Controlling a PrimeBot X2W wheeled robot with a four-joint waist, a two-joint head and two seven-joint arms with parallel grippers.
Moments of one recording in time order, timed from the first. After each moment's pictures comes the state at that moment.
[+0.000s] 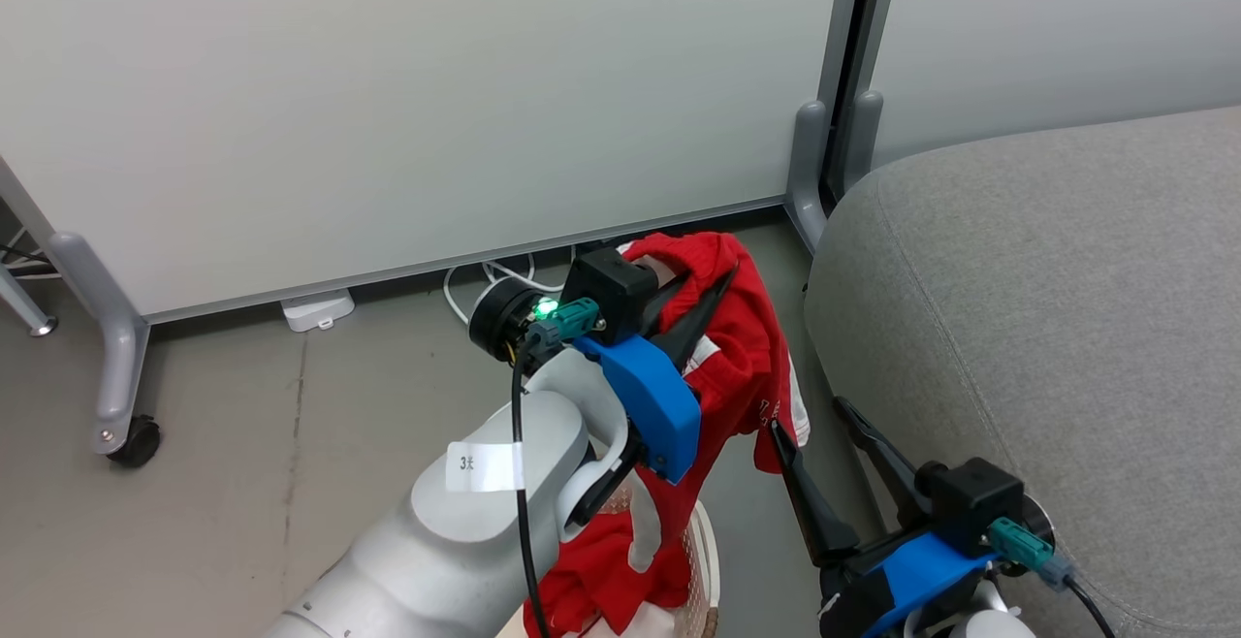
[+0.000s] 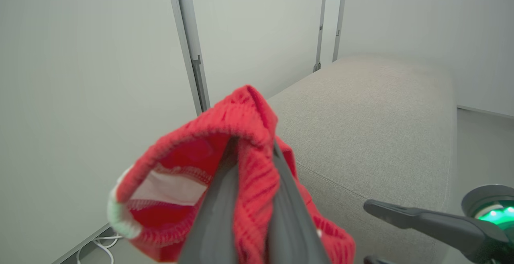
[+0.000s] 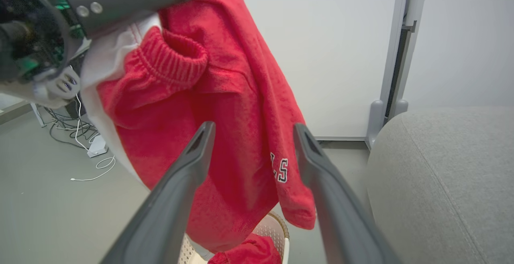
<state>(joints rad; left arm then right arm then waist) -0.78 0.05 -0.99 0.70 -0.74 -0.10 -0.19 -0.12 -0.05 0.25 0.24 0.20 0.13 -0.17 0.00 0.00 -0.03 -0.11</state>
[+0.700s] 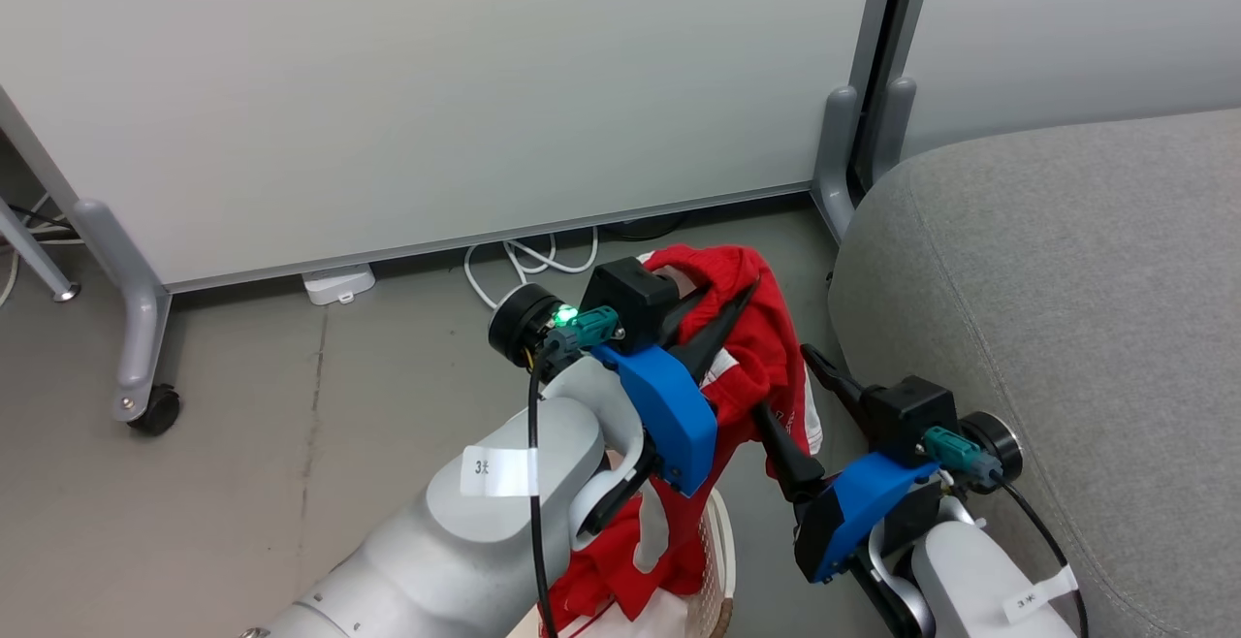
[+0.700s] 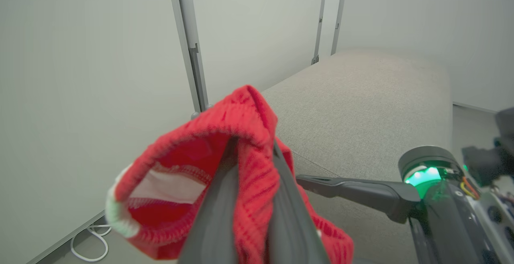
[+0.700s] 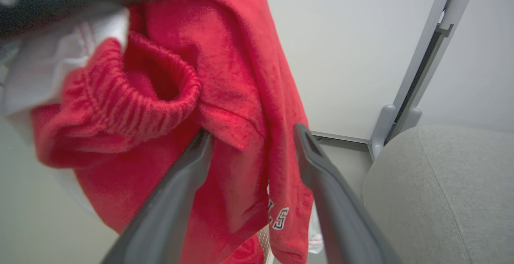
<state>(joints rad) -0.80 0.05 -1.09 0.71 -0.82 -0.09 -0.21 -0.33 -0.05 0.30 0.46 0.13 0.13 -0.13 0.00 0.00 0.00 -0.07</state>
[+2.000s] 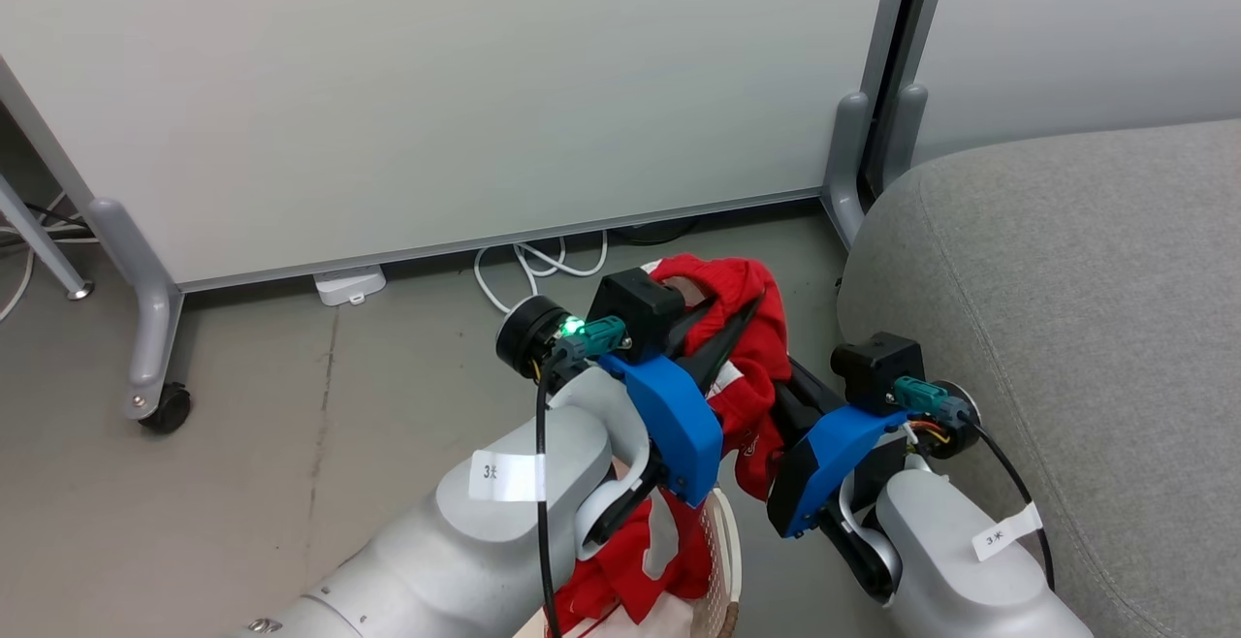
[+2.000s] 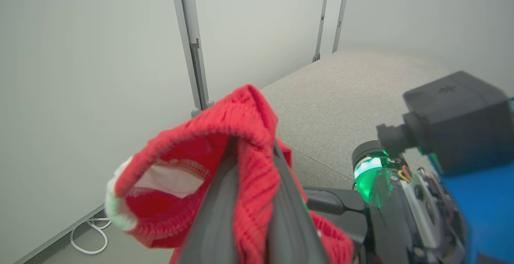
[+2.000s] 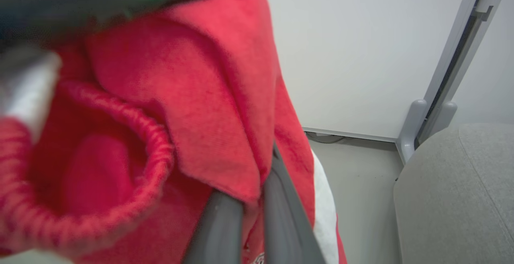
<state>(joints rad) -0.83 0.05 -1.20 0.73 -0.93 -0.07 -0.25 -0.56 -0.05 0.48 0.82 0.36 0.13 -0.26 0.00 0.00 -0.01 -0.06</state>
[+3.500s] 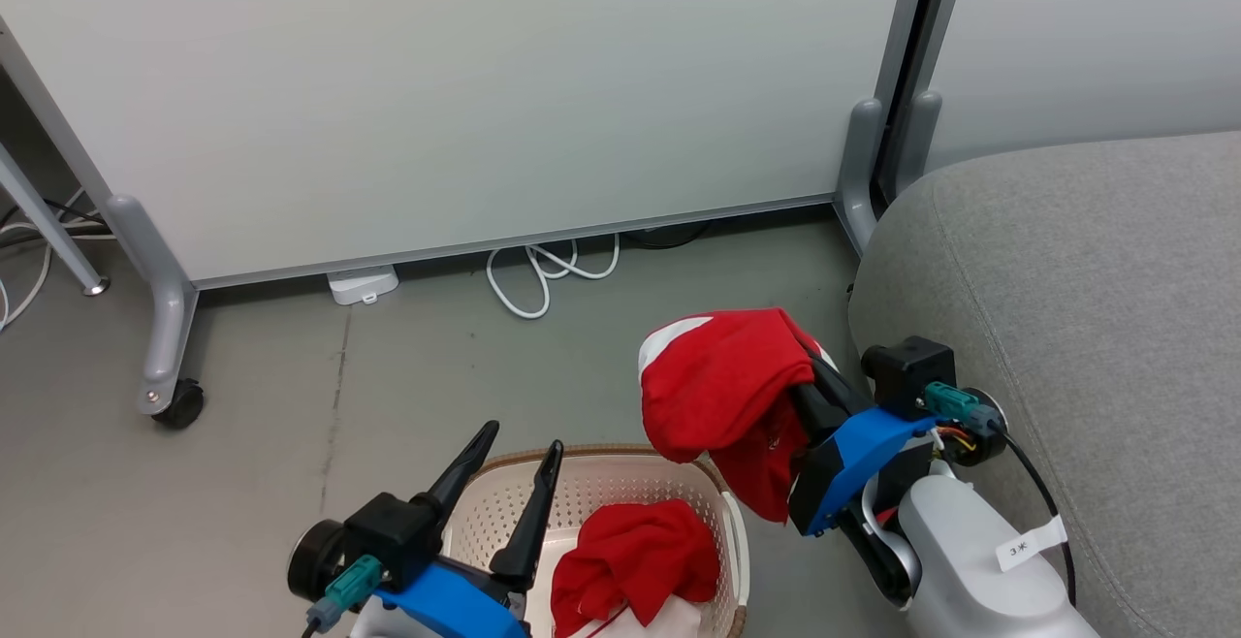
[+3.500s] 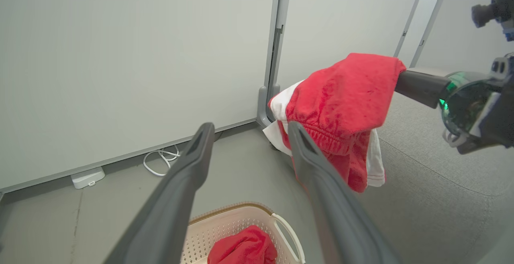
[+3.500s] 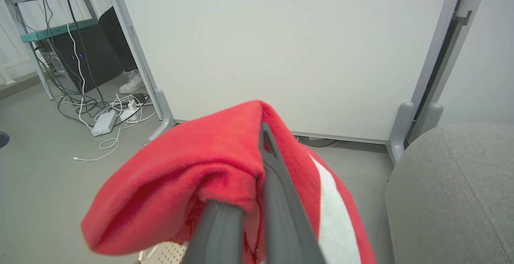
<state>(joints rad) -0.18 0.24 -0.58 0.33 -0.49 -0.10 -0.26 -0.53 -0.05 0.38 0.78 0.31 0.13 -0.26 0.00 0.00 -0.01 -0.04</state>
